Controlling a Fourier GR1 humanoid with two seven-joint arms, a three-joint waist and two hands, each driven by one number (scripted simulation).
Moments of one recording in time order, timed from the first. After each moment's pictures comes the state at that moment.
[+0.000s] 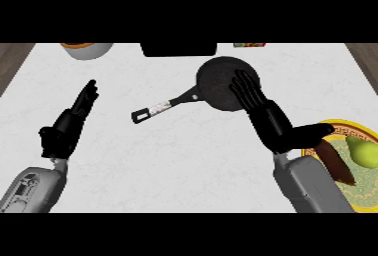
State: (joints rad) left arm -0.24 0.39 -0.15 -1.30 0.11 0.10 -0.13; right arm -0.37 -0.19 0.30 -1.38 -0.40 0.04 -0.18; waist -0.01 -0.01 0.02
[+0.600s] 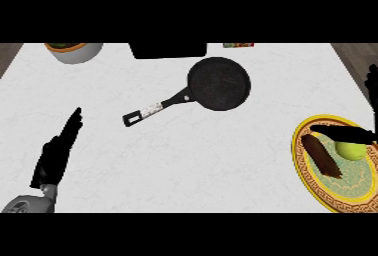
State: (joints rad) left arm -0.07 0.41 -0.14 -1.32 0.06 0.18 -0.02; right arm -0.23 -0.60 0.05 -1.32 -0.08 -0.31 -0.08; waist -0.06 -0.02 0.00
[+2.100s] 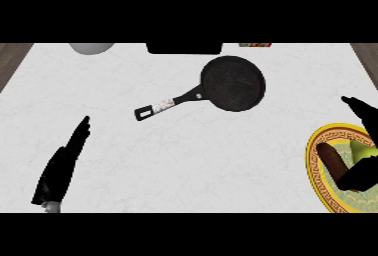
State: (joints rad) left arm 0.05 0.37 -0.19 -1.57 -0.02 0.19 0.12; right arm -0.25 -0.93 0.33 -1.84 0.21 0.23 0.96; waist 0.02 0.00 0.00
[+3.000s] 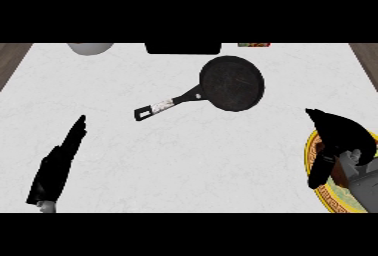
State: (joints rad) left arm 0.06 0.36 -0.14 -1.58 -0.02 0.15 0.13; right arm -0.40 -0.76 0.52 -1.63 0.25 0.38 1.07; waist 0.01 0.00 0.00
